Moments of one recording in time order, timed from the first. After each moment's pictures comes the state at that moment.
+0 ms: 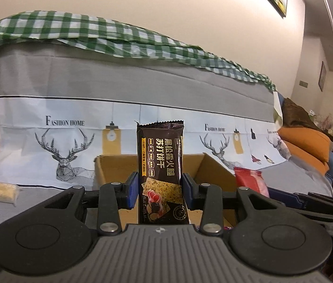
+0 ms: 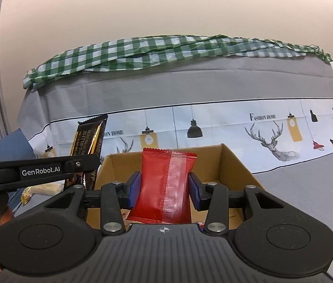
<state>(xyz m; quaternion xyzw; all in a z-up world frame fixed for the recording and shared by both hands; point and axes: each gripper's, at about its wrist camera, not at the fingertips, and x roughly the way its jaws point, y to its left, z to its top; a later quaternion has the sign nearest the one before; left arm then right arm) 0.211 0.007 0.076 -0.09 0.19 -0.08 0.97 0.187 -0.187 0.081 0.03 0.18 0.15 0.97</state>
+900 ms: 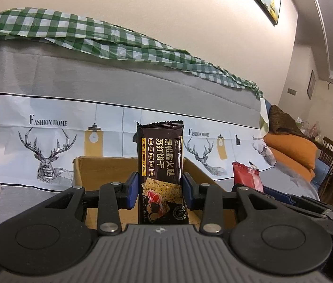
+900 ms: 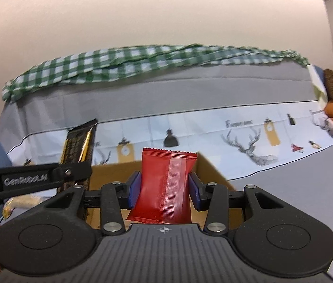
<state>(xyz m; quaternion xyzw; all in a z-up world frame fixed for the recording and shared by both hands) 0.212 -0.002 0.078 -0.12 0.18 -0.12 0.97 0.181 -0.194 0.081 0.05 0.15 0.08 0.98</state>
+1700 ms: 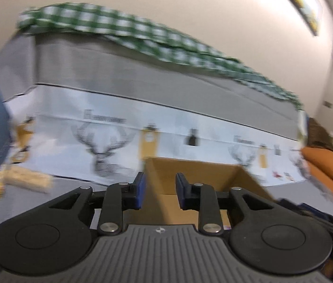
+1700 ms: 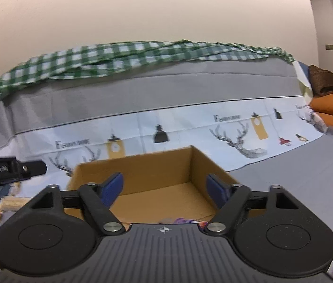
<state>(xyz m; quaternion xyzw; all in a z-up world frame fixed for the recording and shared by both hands) 0.203 0.081 0.075 -0.14 0.20 0.00 0.97 0.176 -0.158 0.073 0.05 0.16 0.06 0.98</state>
